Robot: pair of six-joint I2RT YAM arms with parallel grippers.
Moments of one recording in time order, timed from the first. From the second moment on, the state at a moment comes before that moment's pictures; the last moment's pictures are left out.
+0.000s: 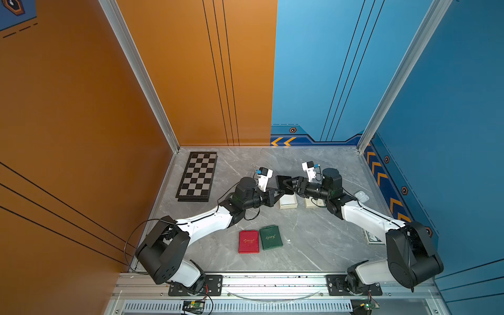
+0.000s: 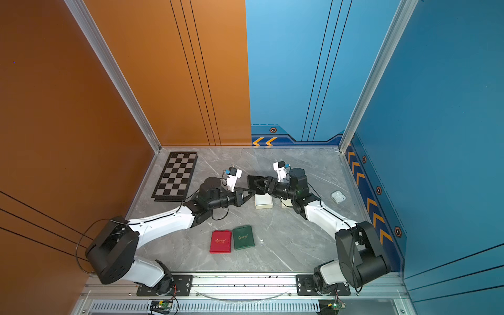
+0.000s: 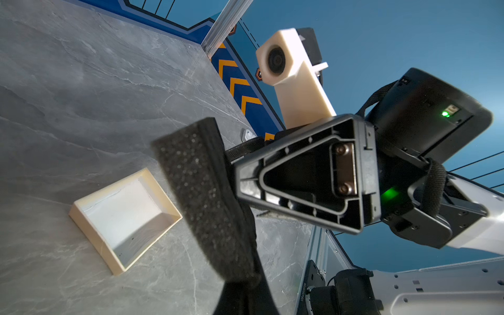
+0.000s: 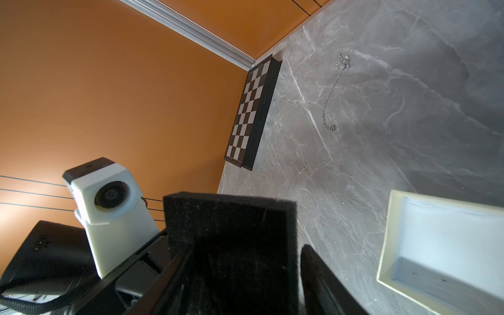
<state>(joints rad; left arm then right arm) -0.69 1.49 0.82 0.41 0.44 -0.70 0.35 1.43 0.77 0.32 -0.72 0.87</state>
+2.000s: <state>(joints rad) -0.76 1.59 1.09 -0.19 0.03 -0.48 0.34 1.66 0.99 -0.14 -0.45 0.62</state>
